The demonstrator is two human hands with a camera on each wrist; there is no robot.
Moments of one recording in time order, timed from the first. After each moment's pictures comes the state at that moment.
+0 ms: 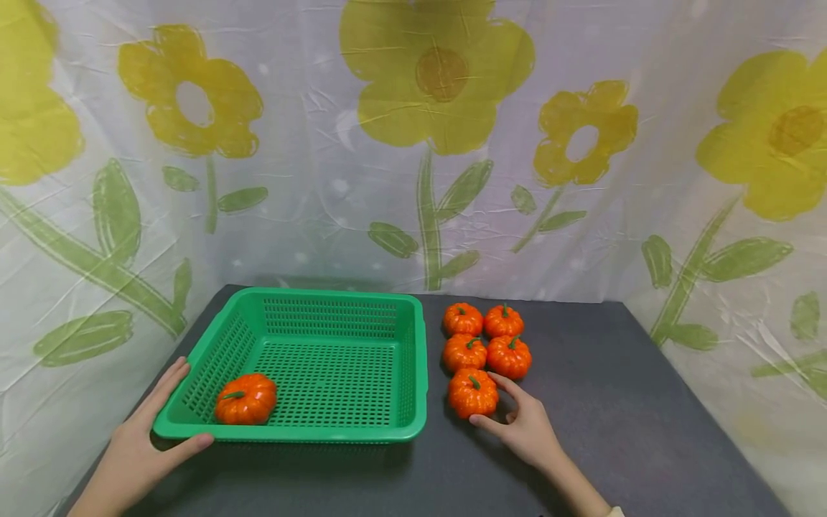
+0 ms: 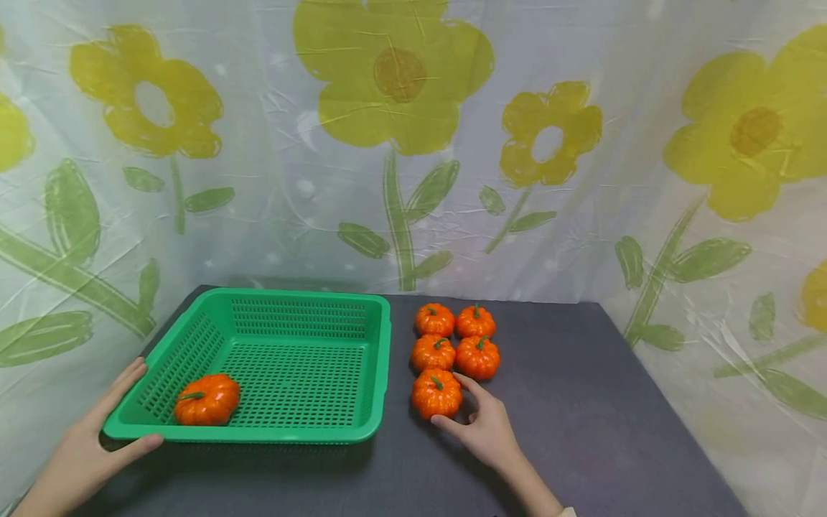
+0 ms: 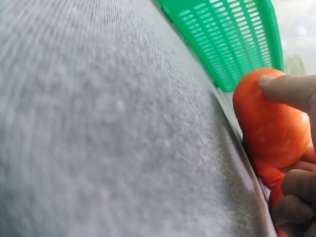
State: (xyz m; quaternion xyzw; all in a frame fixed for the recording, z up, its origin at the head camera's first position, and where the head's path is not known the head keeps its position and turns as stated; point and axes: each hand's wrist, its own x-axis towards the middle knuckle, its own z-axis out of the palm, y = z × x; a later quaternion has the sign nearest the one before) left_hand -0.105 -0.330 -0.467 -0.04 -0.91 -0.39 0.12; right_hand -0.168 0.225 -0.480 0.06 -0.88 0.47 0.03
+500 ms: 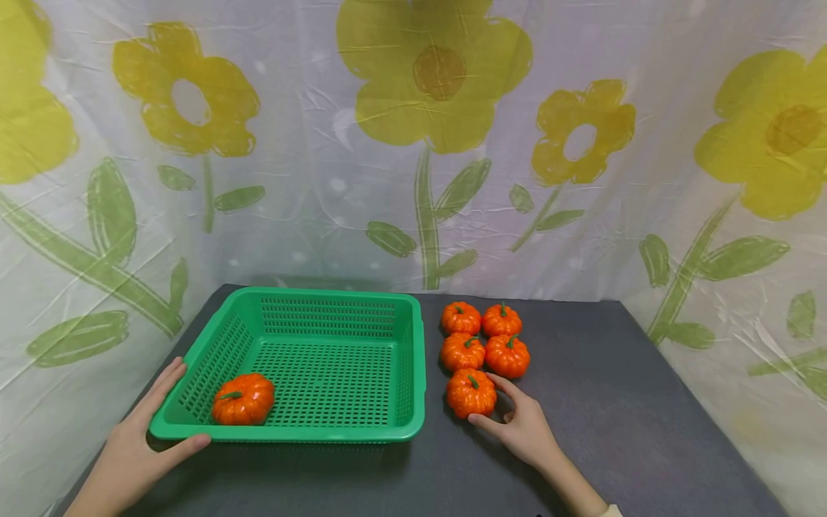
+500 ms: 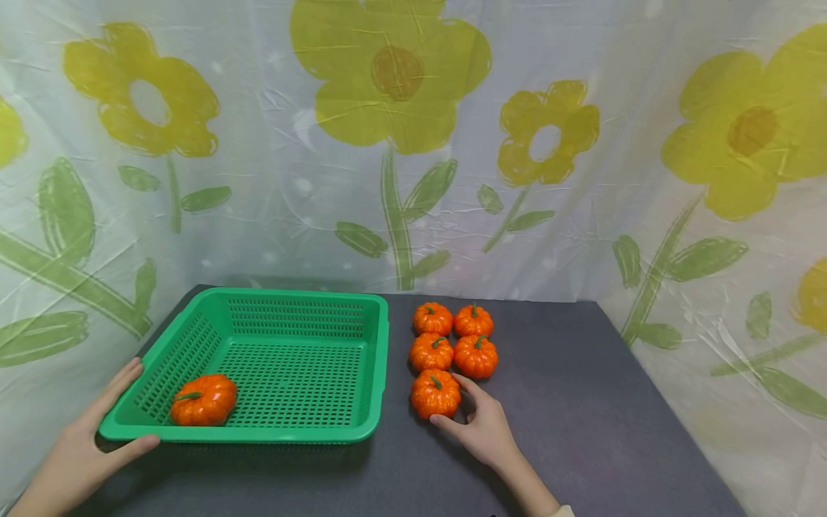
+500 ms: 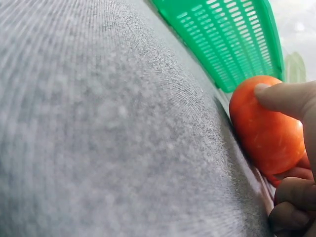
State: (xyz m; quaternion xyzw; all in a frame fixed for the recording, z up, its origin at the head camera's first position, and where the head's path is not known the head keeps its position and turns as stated) left_hand -0.106 -0.330 -0.469 -0.04 -0.91 -0.39 0.12; right_hand -0.170 0.225 -0.485 0.06 -0.88 0.46 0.03
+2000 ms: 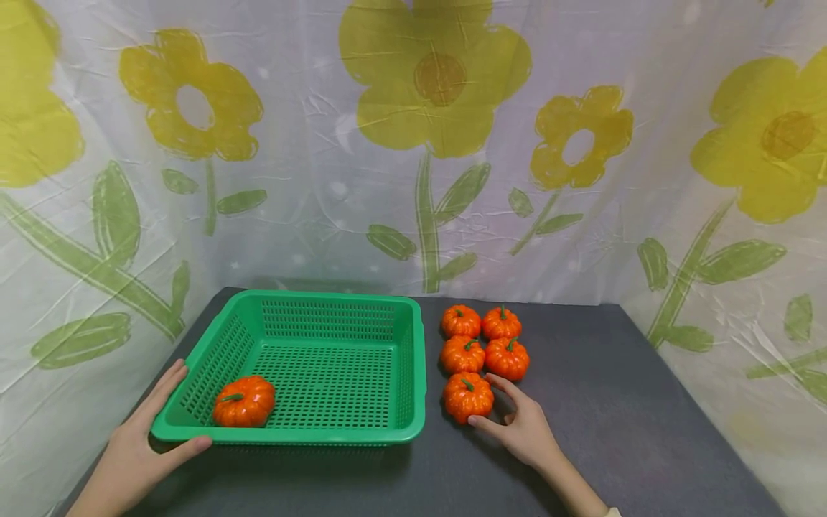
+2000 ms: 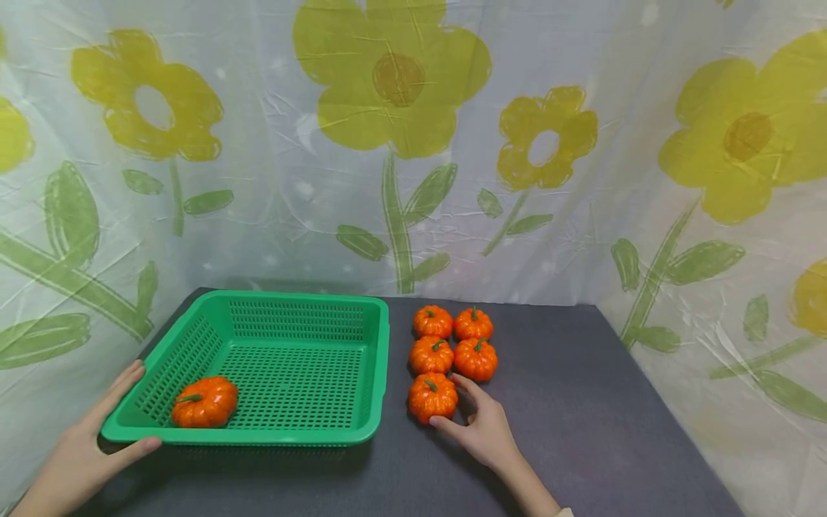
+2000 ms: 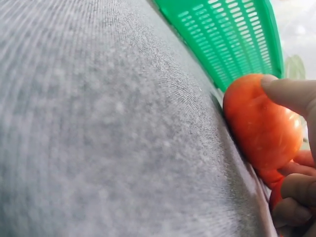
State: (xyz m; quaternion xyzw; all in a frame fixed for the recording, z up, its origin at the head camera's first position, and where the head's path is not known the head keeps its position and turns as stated) left_hand -0.104 -0.328 -0.465 -0.06 -0.90 -0.40 0.14; right_hand -0.169 0.227 -0.485 0.09 -0.88 0.46 0.05
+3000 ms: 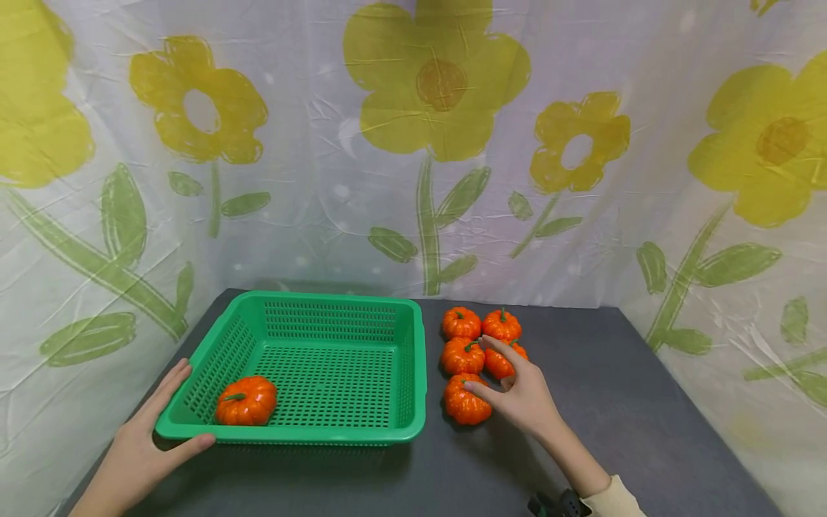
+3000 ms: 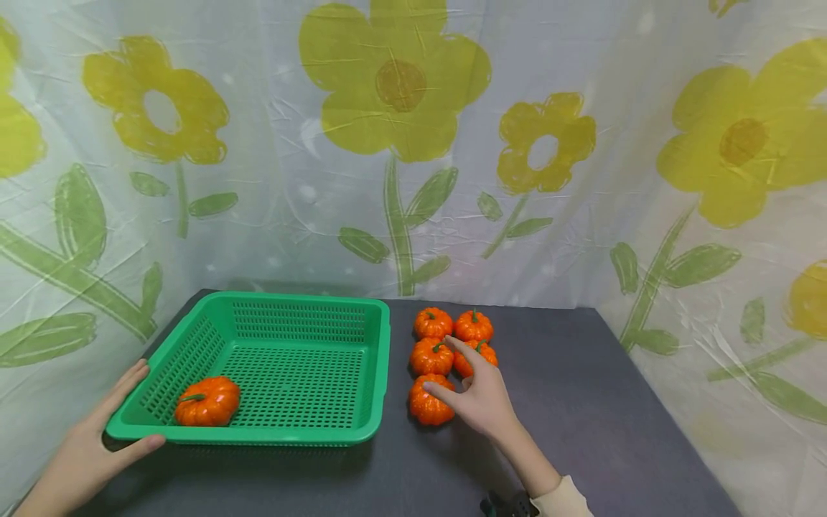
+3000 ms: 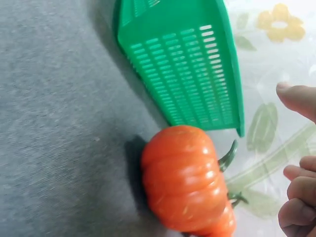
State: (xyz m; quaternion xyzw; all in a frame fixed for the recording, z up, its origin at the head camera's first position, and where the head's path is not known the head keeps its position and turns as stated) left_hand -0.104 -0.327 -0.464 -0.04 -0.91 -0.39 0.12; right_hand -0.182 0.212 -0.418 0.15 -0.88 0.44 0.12
